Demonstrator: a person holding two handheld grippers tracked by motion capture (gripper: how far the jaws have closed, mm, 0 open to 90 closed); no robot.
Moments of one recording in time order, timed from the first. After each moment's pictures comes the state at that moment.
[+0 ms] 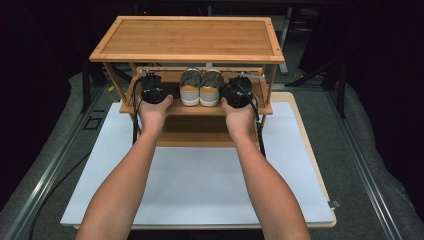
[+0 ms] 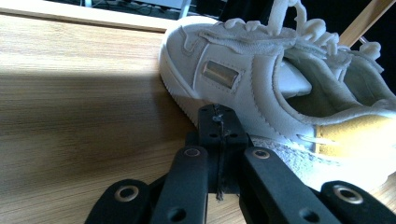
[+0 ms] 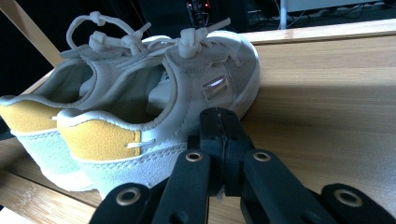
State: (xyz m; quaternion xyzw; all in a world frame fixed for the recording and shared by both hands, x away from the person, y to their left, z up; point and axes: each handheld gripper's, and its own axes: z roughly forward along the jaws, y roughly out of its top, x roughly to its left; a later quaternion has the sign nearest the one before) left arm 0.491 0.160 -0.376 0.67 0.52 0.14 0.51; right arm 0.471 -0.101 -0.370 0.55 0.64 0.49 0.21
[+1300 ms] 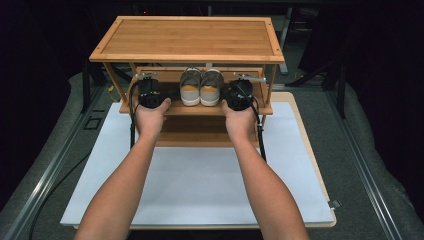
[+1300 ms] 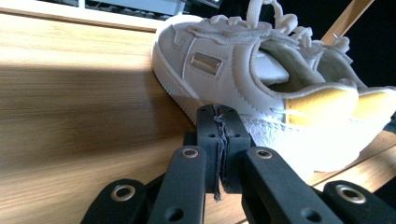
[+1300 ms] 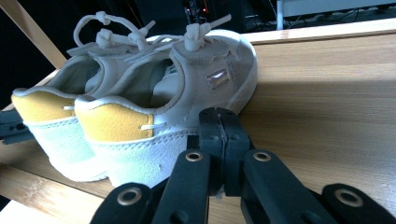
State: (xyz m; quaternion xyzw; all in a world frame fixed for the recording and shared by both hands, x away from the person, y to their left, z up) left arm 0.472 0.167 -0.376 0.66 0.51 0.15 0.53; right arm 0.460 -0.102 -0.370 0.55 0.64 0.50 0.21
